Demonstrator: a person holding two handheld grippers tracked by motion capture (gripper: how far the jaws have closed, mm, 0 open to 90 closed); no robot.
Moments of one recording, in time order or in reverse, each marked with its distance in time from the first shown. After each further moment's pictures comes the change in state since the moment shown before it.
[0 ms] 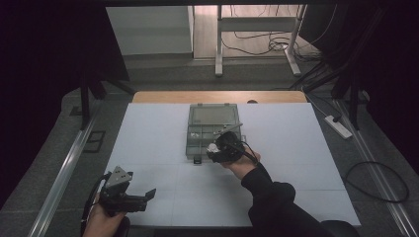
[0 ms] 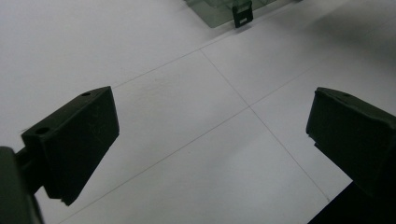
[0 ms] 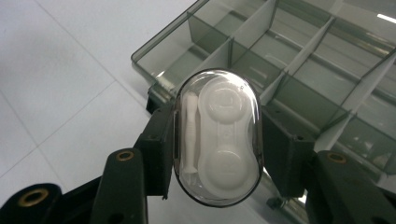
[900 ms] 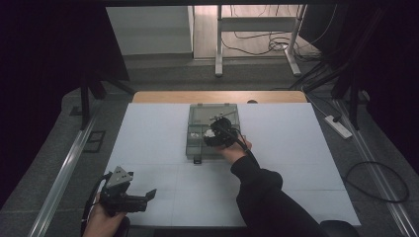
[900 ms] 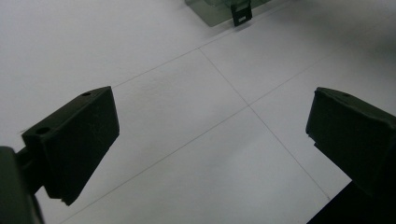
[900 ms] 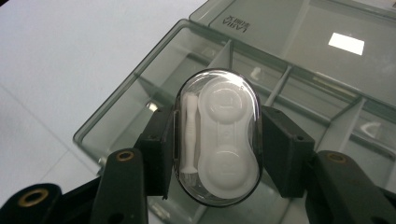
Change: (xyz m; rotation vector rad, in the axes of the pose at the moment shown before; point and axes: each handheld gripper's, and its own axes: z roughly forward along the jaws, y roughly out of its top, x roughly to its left) left arm 0.000 0.000 0.001 0.007 -0.002 0.010; right arm -0.019 0.037 0.033 -0.031 -0.087 0.121
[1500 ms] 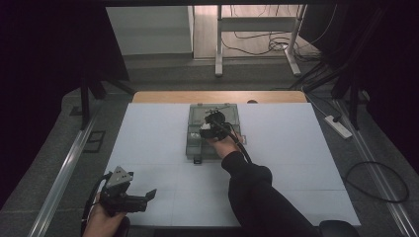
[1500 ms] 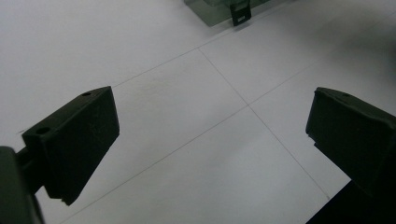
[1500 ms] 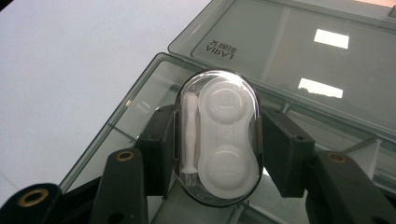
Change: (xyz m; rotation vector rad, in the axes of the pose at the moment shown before) left arm 0.000 0.000 0.000 0.000 -0.004 0.002; right arm 0.000 0.019 0.029 -0.019 -0.055 0.078
